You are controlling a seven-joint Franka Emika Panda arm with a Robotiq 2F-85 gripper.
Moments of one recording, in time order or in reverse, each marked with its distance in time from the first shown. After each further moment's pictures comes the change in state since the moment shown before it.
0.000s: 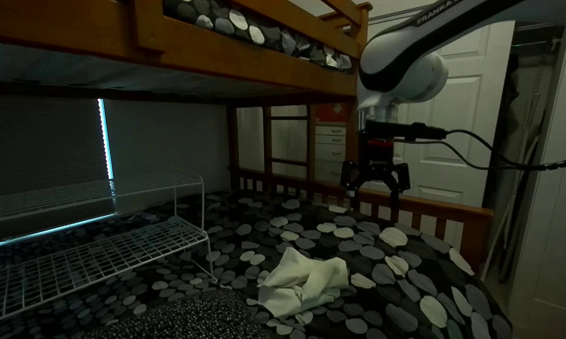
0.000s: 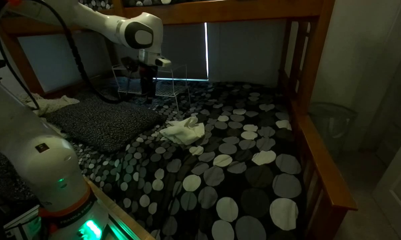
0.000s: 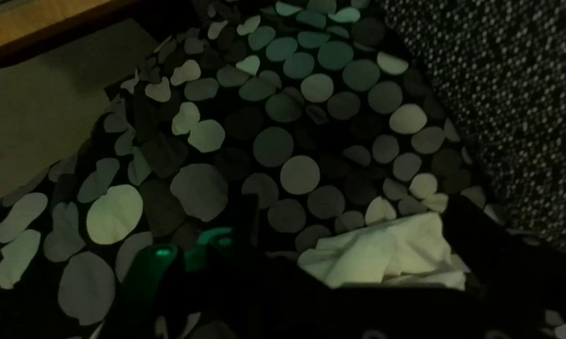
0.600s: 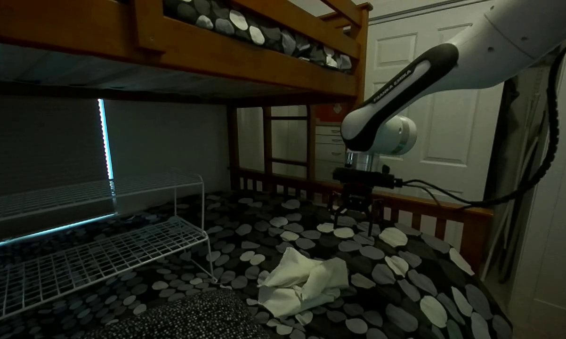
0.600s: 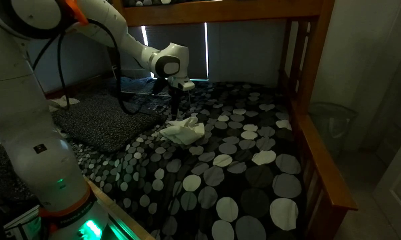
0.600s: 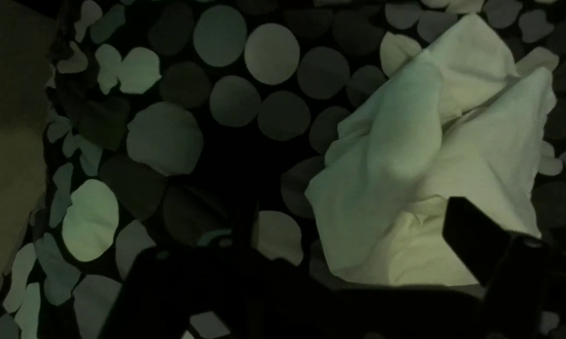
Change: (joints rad) arm -0.035 0.332 -0.057 0.054 -0.001 0.392 0.337
